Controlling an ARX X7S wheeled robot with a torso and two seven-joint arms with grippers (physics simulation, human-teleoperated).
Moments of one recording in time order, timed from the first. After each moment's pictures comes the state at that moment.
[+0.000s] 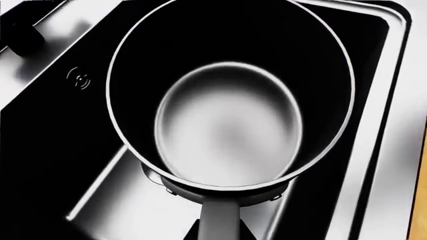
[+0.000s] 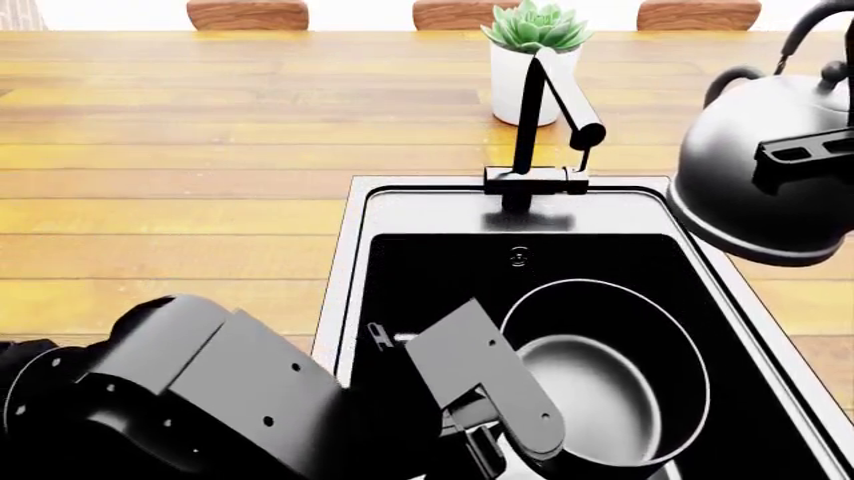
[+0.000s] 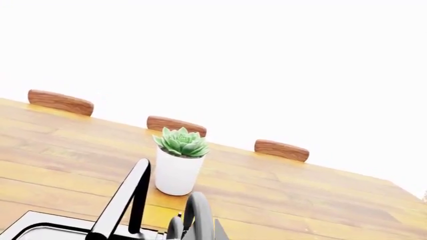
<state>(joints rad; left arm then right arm) -1.35 -0.50 1.19 0.49 -1.85 -0.98 -0.73 1.55 1.16 -0.47 -0.60 2.06 1.02 1.16</state>
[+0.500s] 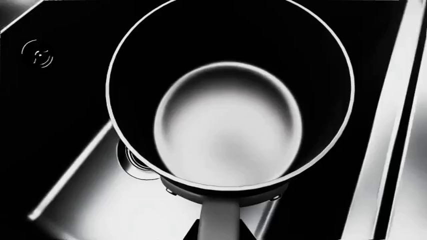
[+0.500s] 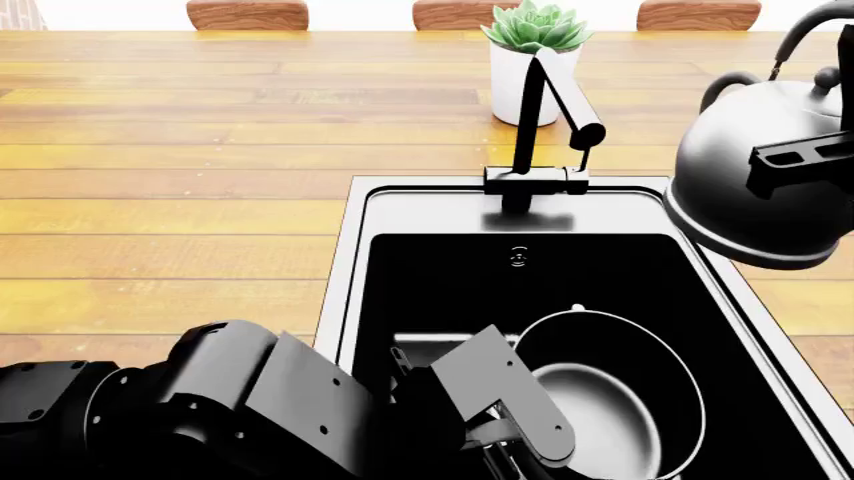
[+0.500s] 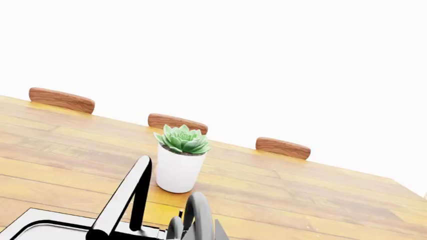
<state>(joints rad) -1.26 -0.43 1.25 0.40 -1.72 -0.95 -0.64 1.53 1.16 -0.47 -0.60 2.06 1.01 1.15</state>
